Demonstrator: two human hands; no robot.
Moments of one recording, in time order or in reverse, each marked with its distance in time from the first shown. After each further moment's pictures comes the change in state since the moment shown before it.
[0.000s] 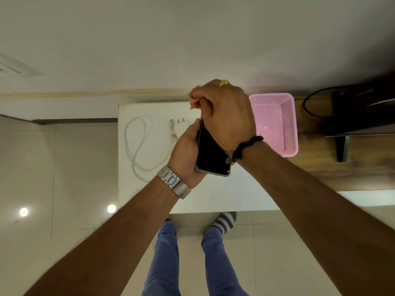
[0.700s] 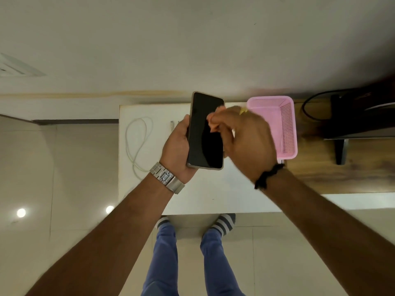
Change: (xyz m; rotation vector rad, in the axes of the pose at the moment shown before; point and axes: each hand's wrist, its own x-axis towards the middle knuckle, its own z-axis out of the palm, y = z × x) left_hand 0.001 0.018 -0.009 0.001 -0.015 0.012; right_hand -0.047 0.015 -0.021 -0.079 -0.054 0.044
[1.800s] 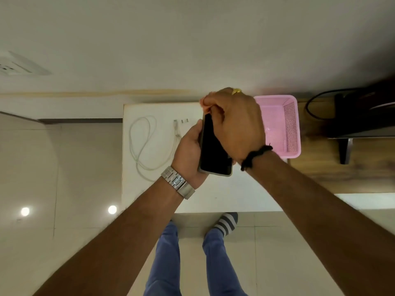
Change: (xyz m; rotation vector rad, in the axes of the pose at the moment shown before) left_hand 0.000 -0.028 0.019 -0.014 0.086 -0.016; right_hand 0.028 0.001 0.015 0.053 0.090 0.028
